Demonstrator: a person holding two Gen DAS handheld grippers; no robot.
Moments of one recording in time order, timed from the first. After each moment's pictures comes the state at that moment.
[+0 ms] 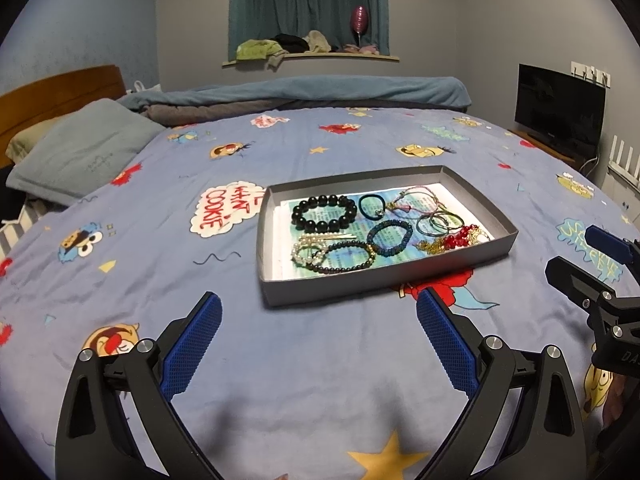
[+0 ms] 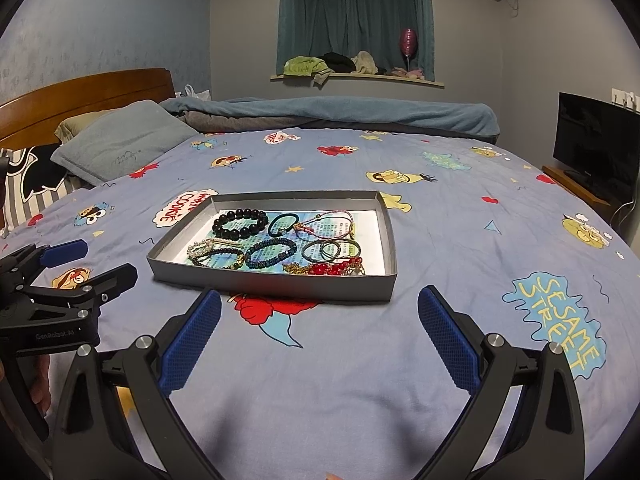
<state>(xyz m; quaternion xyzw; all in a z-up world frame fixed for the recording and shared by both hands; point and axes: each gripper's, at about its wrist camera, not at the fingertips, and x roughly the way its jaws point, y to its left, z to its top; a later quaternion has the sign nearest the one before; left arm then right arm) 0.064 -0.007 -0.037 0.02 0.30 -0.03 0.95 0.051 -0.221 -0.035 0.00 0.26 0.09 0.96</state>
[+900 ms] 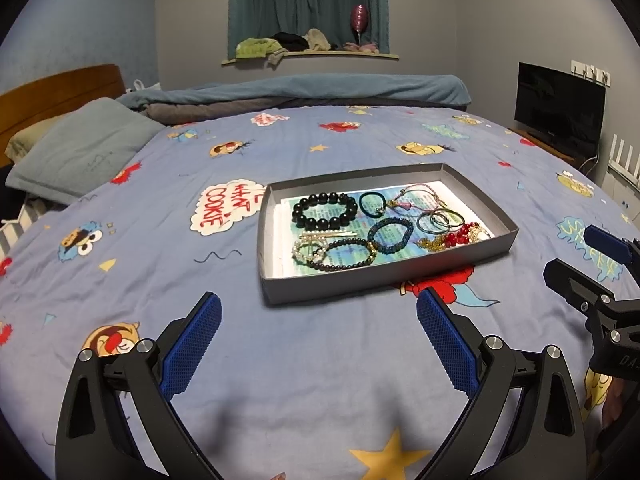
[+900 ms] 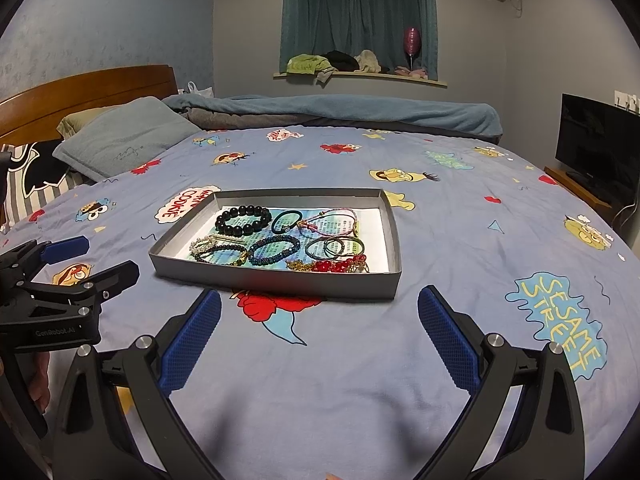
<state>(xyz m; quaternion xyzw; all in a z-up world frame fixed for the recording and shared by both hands) 0.062 -0.006 -0.038 0.03 0.30 -0.03 0.95 0.052 -0.217 -0.037 -0.01 0.27 0.10 0.96</state>
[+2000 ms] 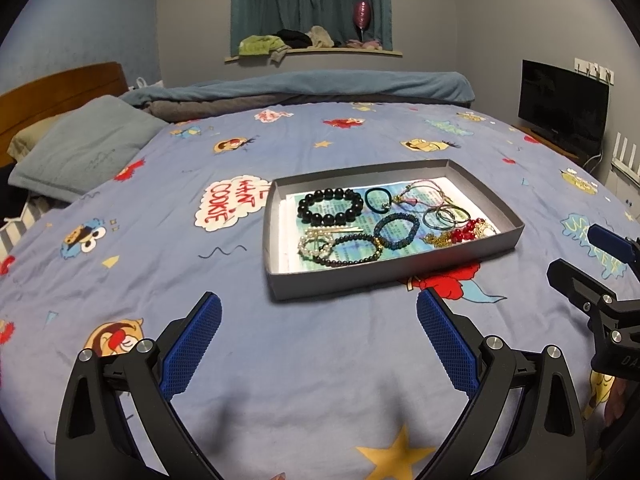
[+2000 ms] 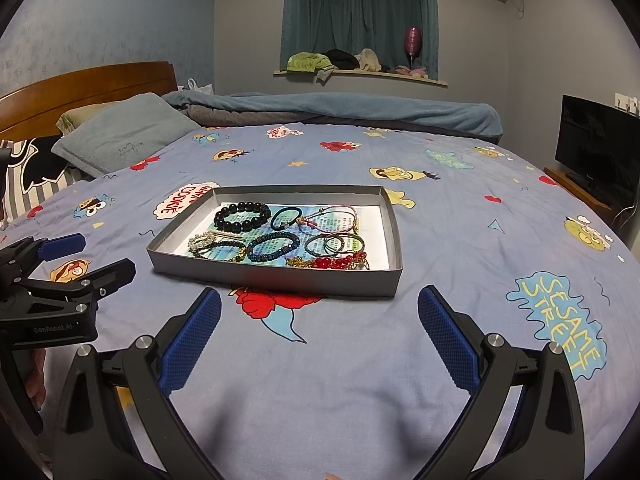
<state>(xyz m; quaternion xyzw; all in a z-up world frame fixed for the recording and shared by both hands) 0.064 -0.005 -0.040 0.03 0.31 -0.03 0.95 0.051 -0.216 -0.039 -0.02 0.27 0.10 0.96</state>
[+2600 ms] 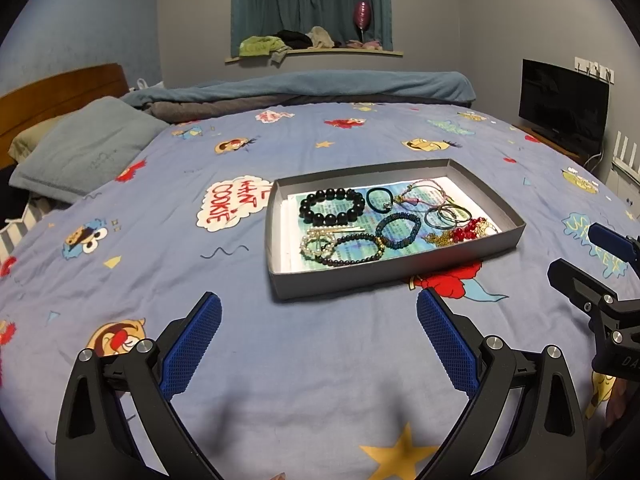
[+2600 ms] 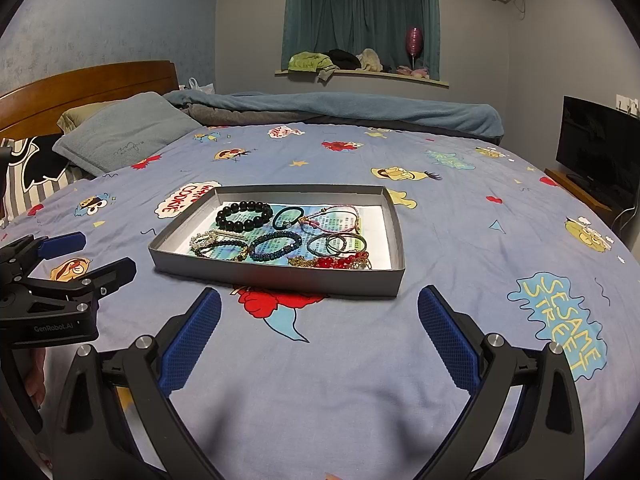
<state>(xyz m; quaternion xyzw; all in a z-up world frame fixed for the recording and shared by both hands) 0.064 -0.003 -0.041 0.03 0.31 -0.02 0.95 0.050 -0.215 -0.040 -0.02 0.27 0.10 0.96</state>
